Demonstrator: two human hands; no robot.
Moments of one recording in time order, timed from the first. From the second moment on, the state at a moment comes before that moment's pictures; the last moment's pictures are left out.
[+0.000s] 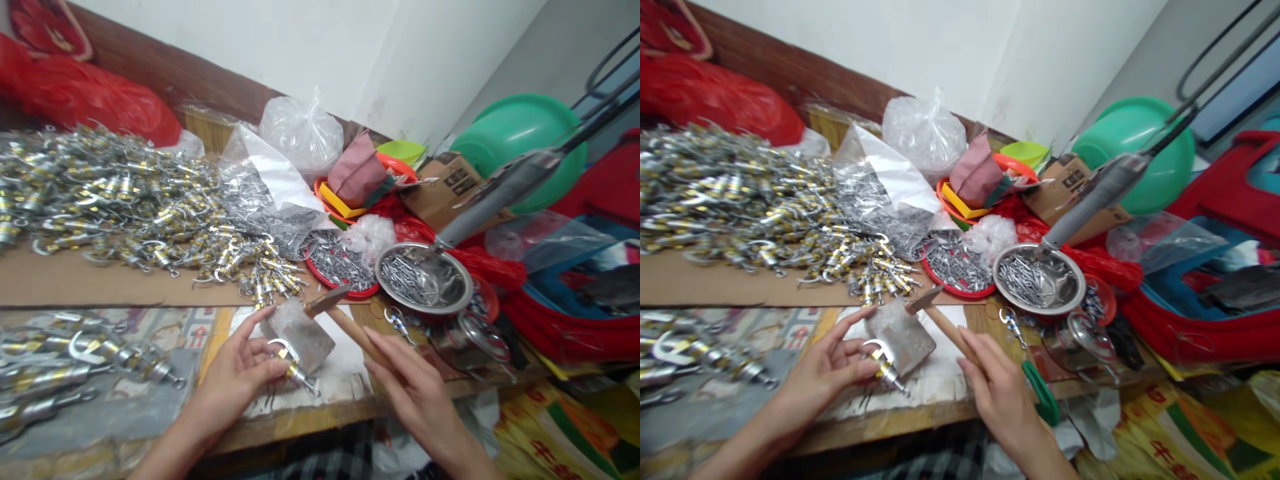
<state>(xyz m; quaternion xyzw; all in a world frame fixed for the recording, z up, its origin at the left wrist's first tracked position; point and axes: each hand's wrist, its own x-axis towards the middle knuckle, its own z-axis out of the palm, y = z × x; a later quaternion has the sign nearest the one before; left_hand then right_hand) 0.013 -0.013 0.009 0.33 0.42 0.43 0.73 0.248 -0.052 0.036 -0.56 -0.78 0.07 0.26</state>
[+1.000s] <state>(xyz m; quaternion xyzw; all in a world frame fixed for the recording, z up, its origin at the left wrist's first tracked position) 0.007 -0.013 0.016 0.53 0.54 0.41 0.51 0.262 -0.003 0.011 -0.63 -0.73 0.15 0.21</state>
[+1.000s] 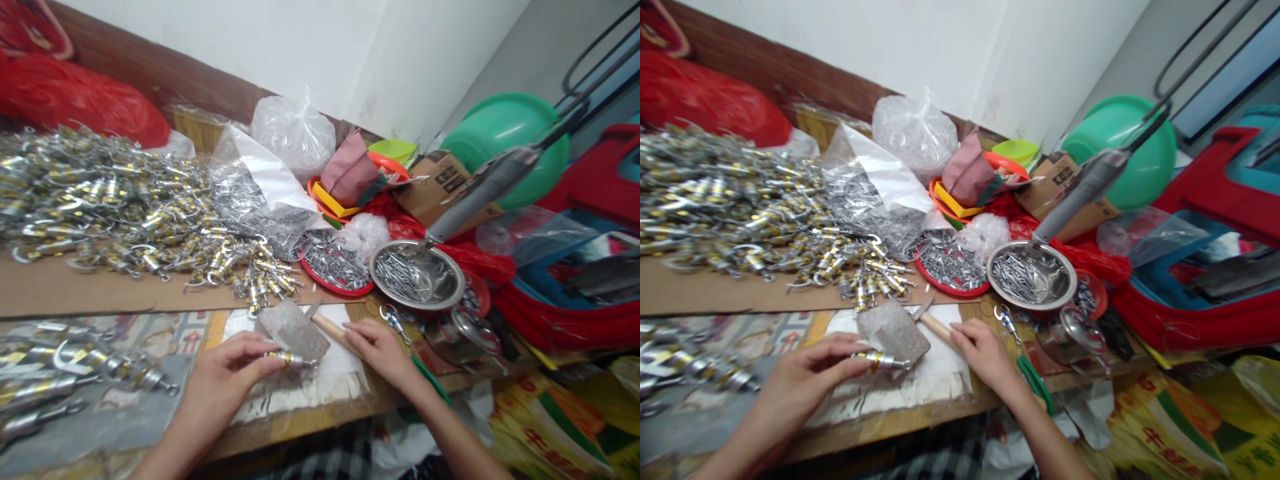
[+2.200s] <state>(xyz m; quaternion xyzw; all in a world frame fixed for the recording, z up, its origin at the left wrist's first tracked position) 0.018 -0.017 0.015 0.51 0.47 0.48 0.53 0.178 0.007 0.040 -0.49 -0.69 0.33 0.41</state>
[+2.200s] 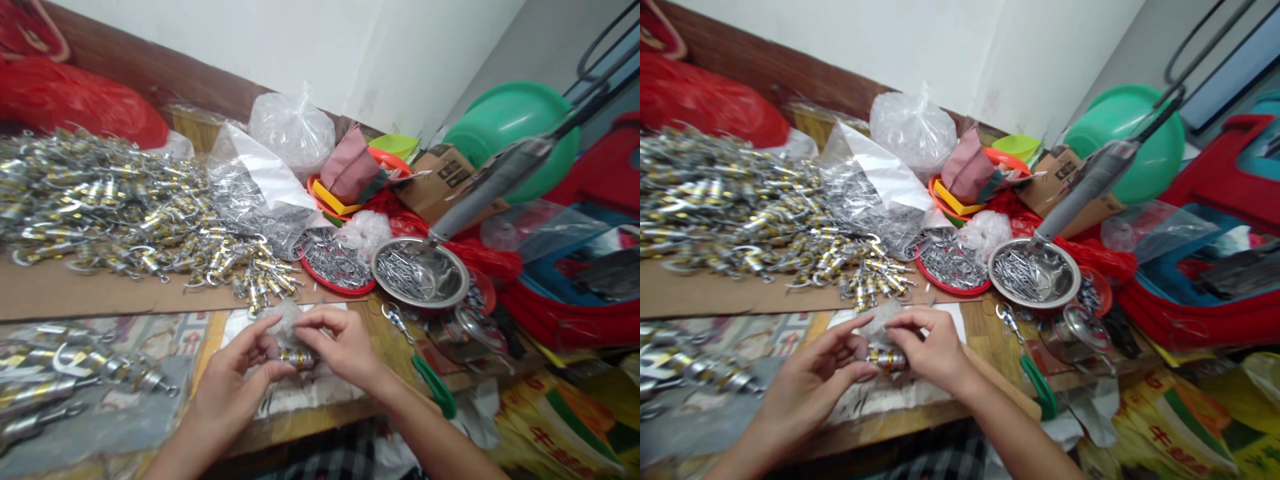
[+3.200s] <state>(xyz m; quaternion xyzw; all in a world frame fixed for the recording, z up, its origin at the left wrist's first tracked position) 0.006 -0.020 0.034 0.67 0.46 0.42 0.40 0.192 -0.028 0.030 -0.28 -0.87 0.02 0.41</state>
